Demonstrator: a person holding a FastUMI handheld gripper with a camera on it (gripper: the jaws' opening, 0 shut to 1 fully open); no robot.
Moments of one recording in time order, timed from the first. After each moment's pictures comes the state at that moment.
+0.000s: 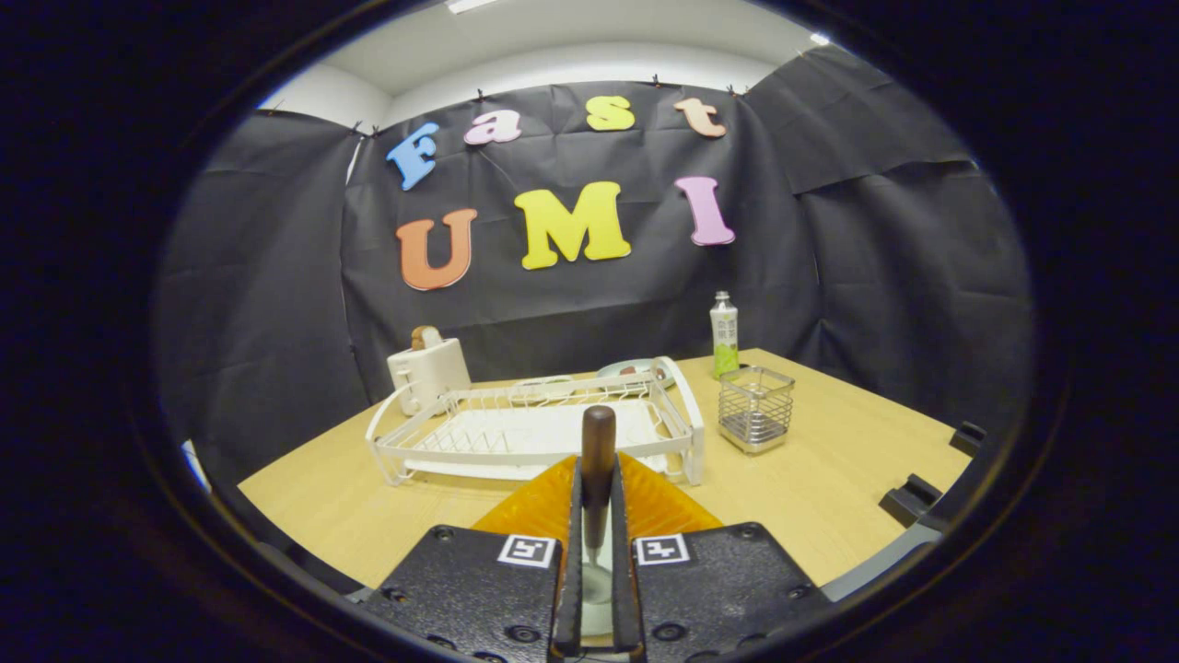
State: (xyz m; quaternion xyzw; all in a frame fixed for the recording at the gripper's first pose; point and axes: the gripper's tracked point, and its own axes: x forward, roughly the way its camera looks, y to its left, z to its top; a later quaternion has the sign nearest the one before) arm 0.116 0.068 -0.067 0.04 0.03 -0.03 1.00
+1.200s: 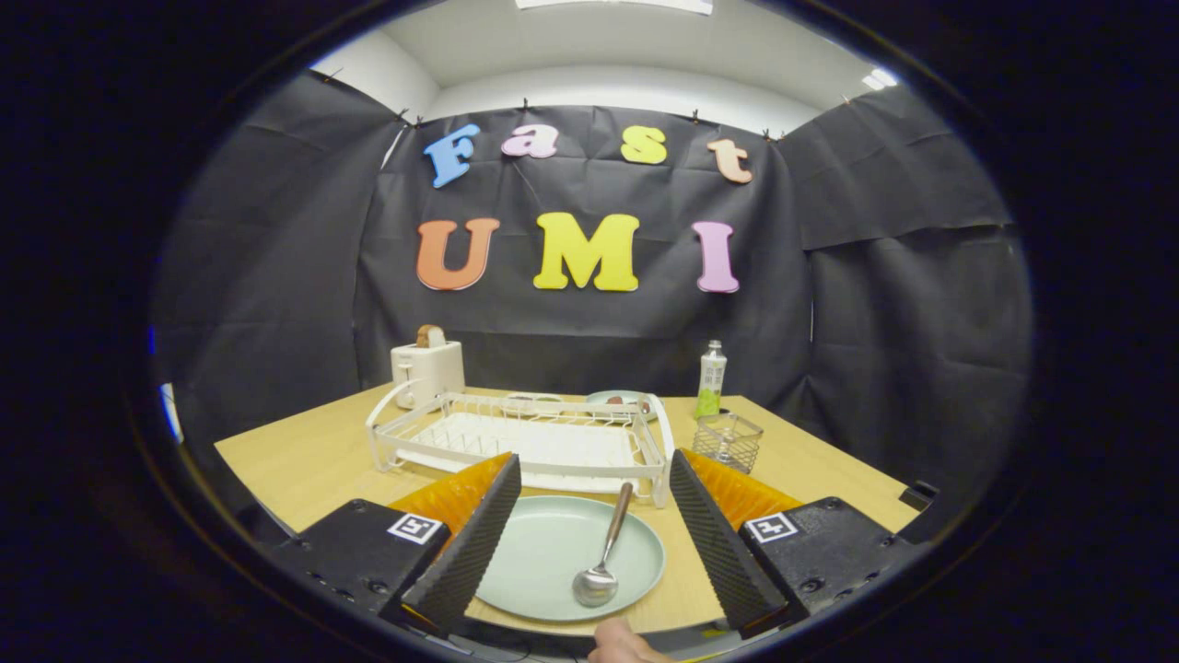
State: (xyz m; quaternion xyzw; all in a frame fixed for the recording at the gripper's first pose) arm 0.075 0.077 -0.050 -0.04 0.00 -0.03 1.00
